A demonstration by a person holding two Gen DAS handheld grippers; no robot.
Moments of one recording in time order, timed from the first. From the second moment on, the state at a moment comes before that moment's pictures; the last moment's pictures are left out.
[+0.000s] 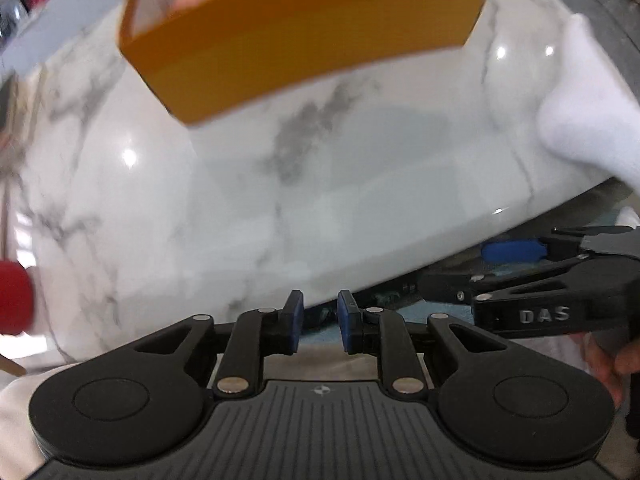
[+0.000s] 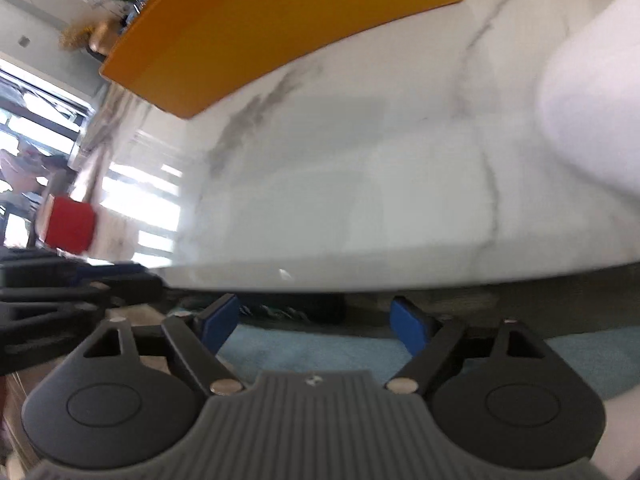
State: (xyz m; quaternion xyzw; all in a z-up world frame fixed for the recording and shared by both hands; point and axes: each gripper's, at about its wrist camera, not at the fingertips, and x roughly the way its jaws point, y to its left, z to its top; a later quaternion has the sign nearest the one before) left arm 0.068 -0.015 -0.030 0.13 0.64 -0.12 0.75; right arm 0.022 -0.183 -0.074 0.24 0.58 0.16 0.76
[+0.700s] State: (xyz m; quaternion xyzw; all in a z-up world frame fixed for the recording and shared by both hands) left arm 0.102 0.040 -0.105 0.00 0.74 -0.07 0.67; right arm 0.035 -0.162 -0.084 0.24 0.59 0.16 0.75
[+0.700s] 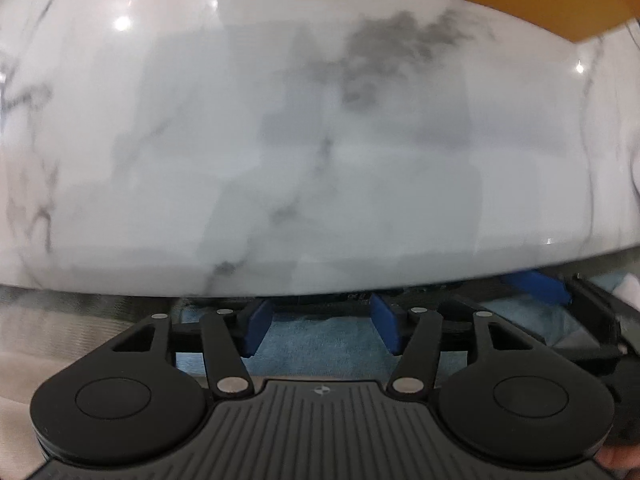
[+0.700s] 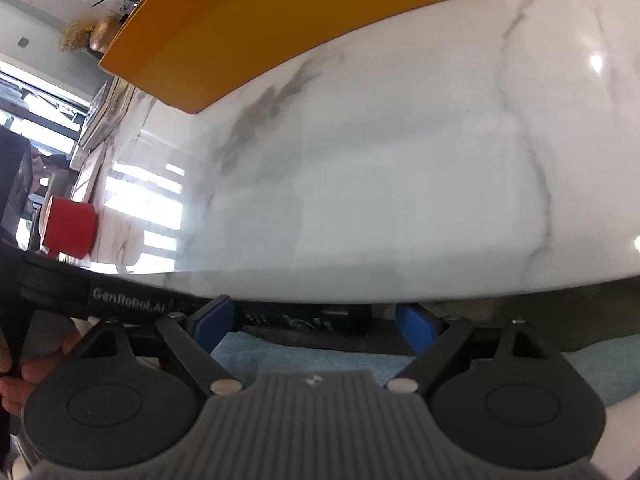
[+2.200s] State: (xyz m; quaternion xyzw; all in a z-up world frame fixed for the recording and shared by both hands) left arm 0.084 0.008 -0.151 0.09 0.74 -0.06 0.67; right arm 0.040 -0.172 -0.099 0.25 0.61 0.15 0.74
